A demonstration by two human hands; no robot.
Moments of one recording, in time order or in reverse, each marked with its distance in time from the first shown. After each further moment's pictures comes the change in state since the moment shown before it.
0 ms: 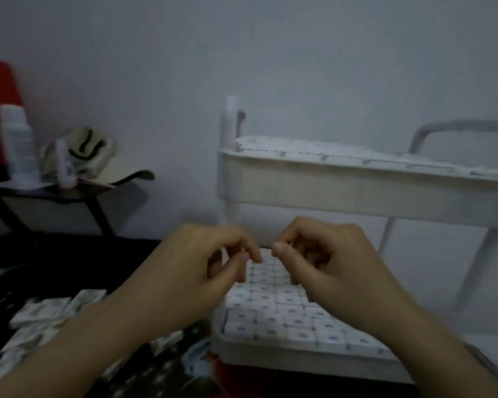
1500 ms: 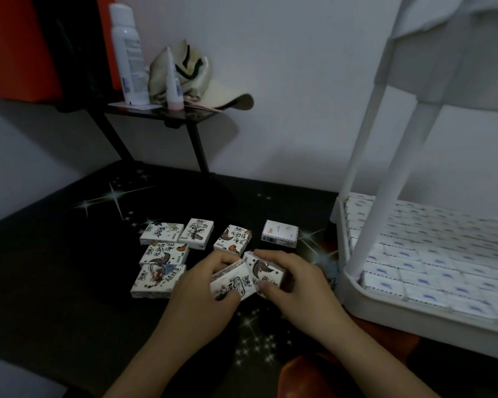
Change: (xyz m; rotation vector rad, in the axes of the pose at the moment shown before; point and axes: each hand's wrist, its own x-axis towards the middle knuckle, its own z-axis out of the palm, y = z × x) left_hand -0.164 -0.149 0.034 -0.120 0.151 -0.770; right_hand -0.021 0.005 0.260 0.274 -0.324 0.298
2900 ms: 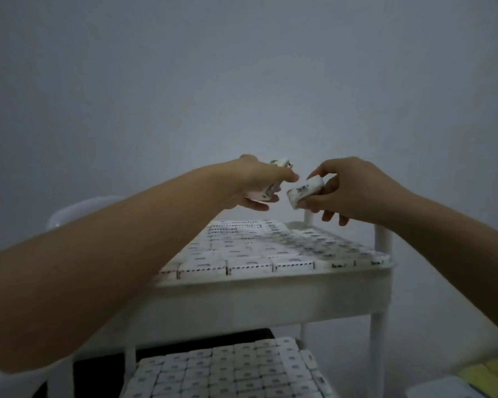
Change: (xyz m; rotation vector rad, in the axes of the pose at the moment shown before) left_hand 0.165 0.509 0.104 -0.252 -0.448 0.341; right_hand -0.044 -0.057 -0.494 -0.509 0.578 0.201
